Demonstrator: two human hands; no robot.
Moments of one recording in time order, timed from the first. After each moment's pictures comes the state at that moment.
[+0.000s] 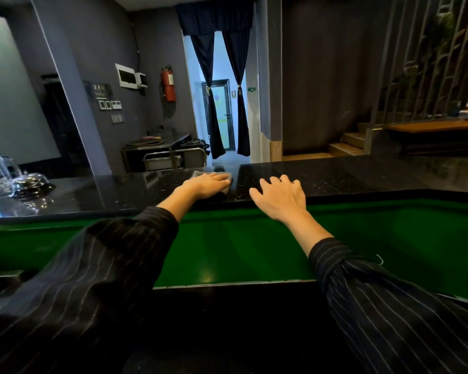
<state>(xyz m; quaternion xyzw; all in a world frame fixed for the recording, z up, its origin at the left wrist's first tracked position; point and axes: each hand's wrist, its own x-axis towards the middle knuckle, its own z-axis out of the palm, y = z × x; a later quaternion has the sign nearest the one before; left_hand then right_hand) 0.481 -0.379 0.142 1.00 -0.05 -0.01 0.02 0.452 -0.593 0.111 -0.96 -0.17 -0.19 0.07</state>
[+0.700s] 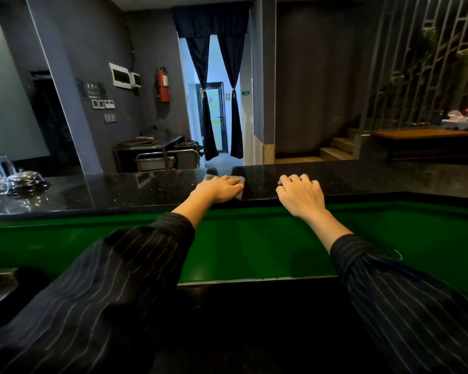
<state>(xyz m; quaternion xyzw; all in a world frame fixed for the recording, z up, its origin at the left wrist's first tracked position) 0.462 -0.421 0.141 1.00 -0.04 0.02 0.03 0.458 -0.645 0.113 -0.96 -0.14 -0.22 0.10</state>
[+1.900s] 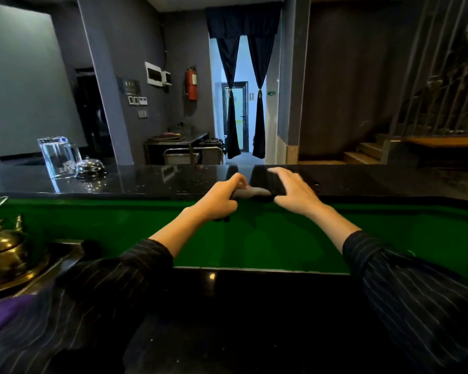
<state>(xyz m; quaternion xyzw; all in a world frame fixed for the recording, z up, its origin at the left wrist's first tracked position) 0.322 -0.364 0.138 0.94 -0.13 0.17 0.25 0.394 -0.572 0.135 -0.91 -0.30 -0.12 0.26</state>
